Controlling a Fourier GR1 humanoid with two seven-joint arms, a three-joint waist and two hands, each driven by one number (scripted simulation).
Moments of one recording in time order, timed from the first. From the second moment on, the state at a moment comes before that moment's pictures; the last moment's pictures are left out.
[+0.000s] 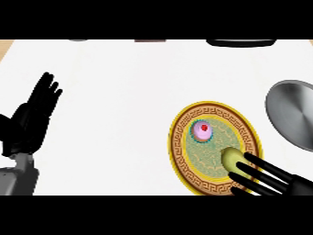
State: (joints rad) left arm -0.15 0.28 0.00 -1.62 0.21 0.16 0.24; right arm 0.25 -0.52 0.14 -2.00 1.30 -0.16 -0.93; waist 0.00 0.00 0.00
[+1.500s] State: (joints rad) left arm -0.16 0.20 0.07 -1.59 0.14 0.09 0.23; right arm -0.02 -0.29 0.27 -1.65 1.55 -0.17 -0.95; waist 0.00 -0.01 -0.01
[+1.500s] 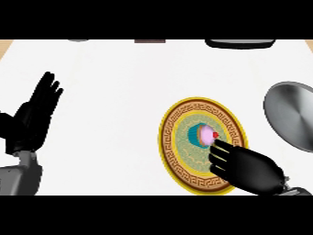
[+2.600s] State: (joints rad) left arm -0.13 0.20 0.09 -1.62 0.13 0.09 0.24; right arm 0.18 -0.05 0.07 -1.90 1.49 0.26 -0.38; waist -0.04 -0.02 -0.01
